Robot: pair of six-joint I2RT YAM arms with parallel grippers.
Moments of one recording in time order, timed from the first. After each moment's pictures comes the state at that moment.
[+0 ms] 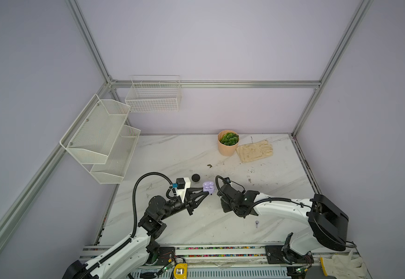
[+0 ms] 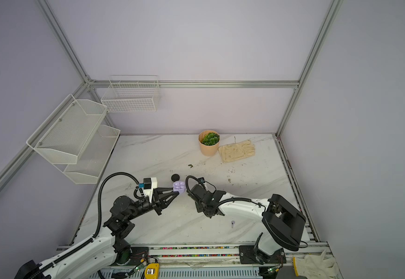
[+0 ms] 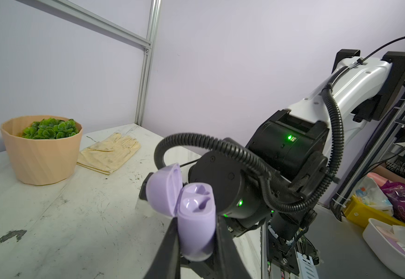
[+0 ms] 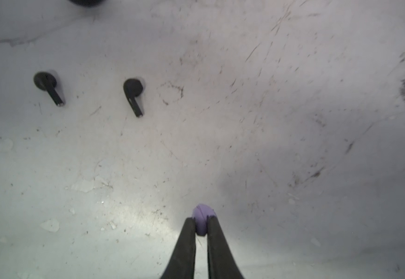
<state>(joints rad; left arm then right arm) -0.59 0.78 0.25 0.68 0.52 -0.36 1.01 1.51 0.89 -0.44 0.33 0.65</state>
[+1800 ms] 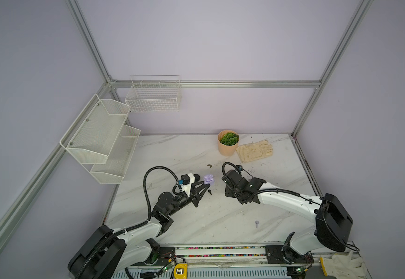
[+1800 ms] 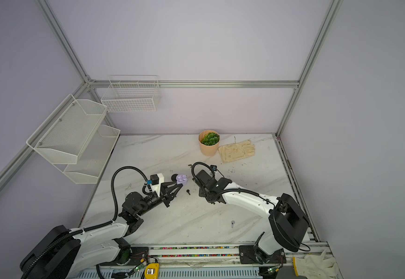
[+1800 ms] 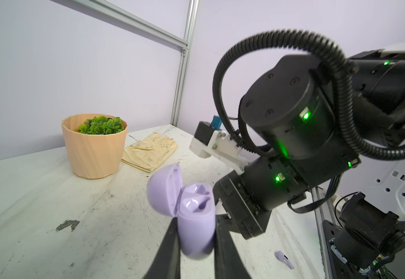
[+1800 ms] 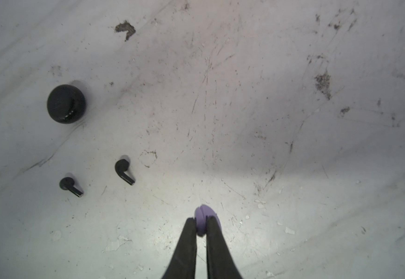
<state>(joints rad) -0.59 1.12 0.22 1.03 0.36 -0.26 0.89 1.51 1.00 -0.59 0.31 0.93</state>
